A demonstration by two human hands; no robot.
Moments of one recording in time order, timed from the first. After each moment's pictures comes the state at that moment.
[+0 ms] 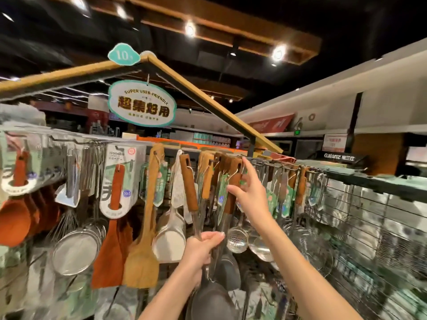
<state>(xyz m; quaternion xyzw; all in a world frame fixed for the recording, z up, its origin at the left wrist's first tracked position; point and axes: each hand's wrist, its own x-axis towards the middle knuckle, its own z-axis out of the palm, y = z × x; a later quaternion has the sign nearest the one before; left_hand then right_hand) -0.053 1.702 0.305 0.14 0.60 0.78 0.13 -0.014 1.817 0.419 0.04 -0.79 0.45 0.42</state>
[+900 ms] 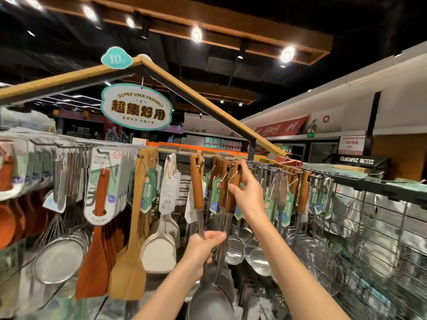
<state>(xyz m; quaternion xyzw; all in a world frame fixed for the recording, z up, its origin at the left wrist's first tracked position) -0.078 1.752 0.316 0.15 0.63 0.76 0.11 -0.047 1.860 0.428 0.00 -0.79 0.47 0.40</state>
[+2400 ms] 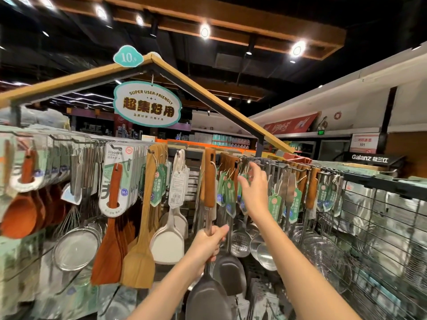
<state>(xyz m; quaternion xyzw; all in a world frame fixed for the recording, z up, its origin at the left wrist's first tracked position) -0.066 1.737 0.314 0.21 0.65 0.72 0.13 -0.074 1.870 0.418 -0.04 -0.80 0.38 0.46</state>
